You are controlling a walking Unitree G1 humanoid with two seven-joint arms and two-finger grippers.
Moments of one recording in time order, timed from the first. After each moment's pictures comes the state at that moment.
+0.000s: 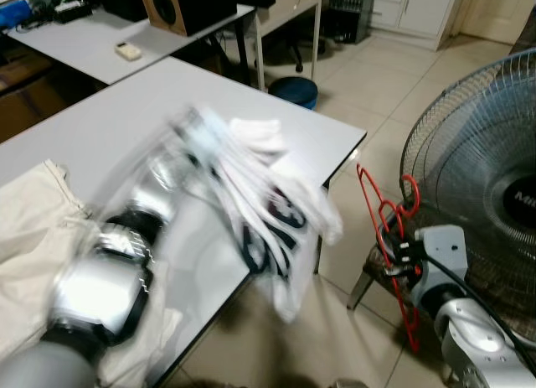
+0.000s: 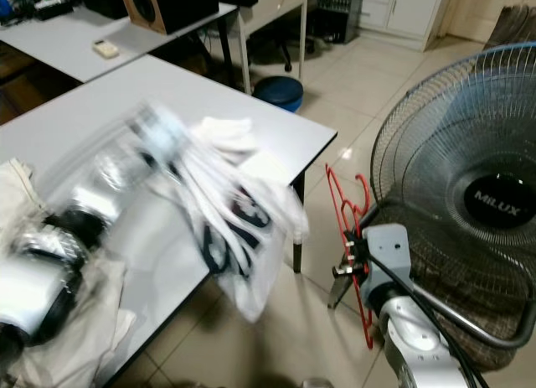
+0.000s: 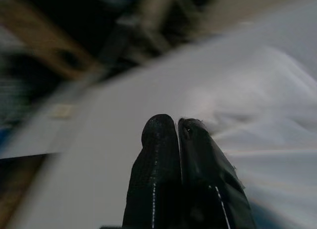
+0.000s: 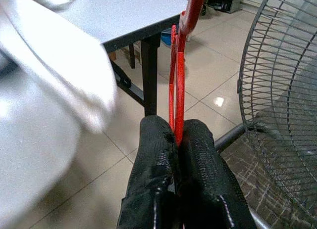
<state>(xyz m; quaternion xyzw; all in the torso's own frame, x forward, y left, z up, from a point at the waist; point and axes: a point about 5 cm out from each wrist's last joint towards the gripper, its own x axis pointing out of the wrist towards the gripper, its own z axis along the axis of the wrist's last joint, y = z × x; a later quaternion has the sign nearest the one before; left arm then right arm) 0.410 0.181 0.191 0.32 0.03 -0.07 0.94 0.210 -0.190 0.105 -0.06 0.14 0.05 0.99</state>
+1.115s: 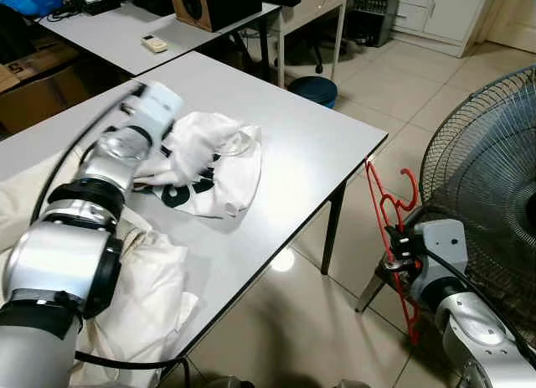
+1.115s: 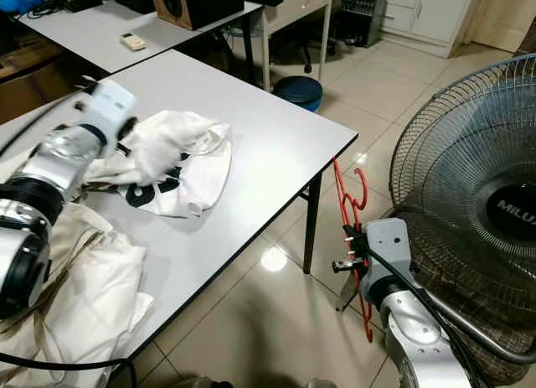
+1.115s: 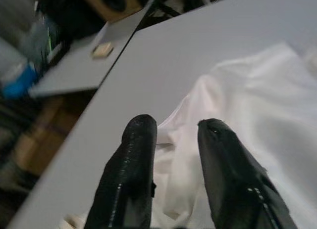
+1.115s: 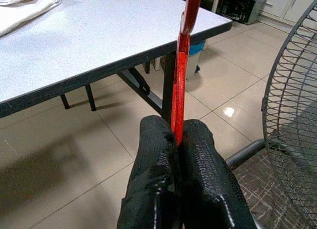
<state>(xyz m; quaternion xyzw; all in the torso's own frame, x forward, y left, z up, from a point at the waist) 0.404 0.232 0.191 0.26 0.11 -0.03 0.96 0.213 -0.190 0.109 -0.07 0.14 0.05 0.99</state>
